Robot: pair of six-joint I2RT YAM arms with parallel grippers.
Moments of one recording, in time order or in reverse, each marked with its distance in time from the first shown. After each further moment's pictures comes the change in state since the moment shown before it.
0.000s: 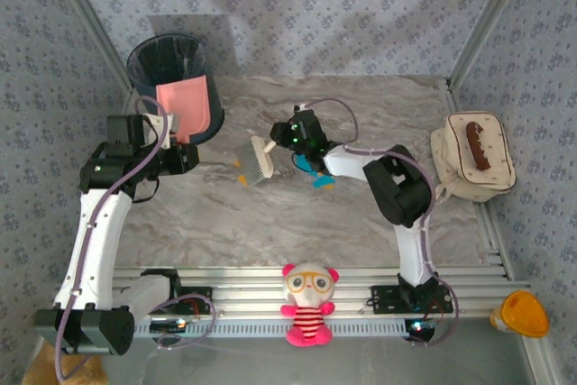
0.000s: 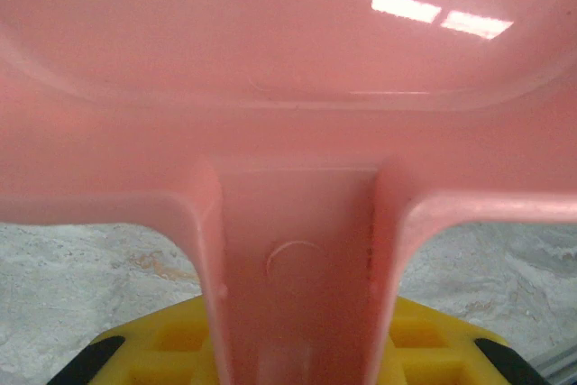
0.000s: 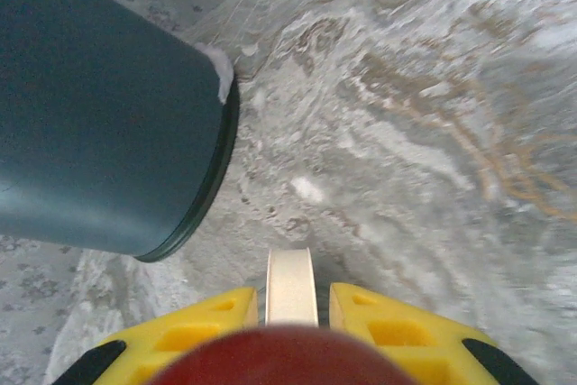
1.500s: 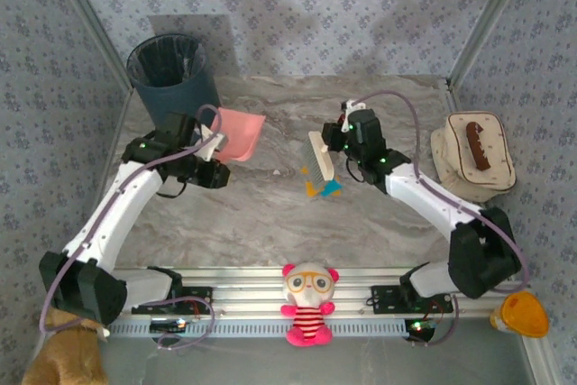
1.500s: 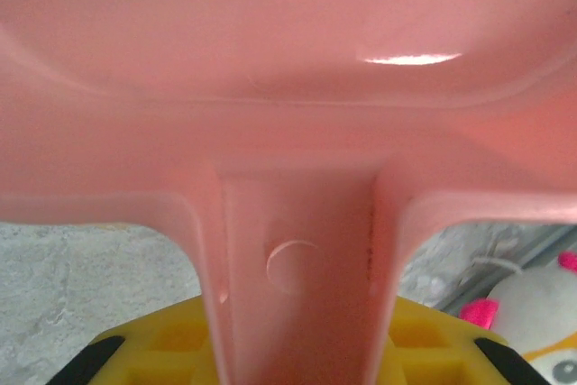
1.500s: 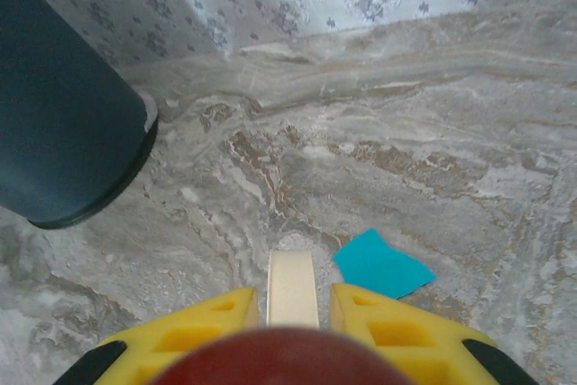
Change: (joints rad) left arm -0.285 0.216 0.019 -0.131 -0.095 0.192; right arm -0.124 -0.662 -0.309 -0.349 0.125 -0.405
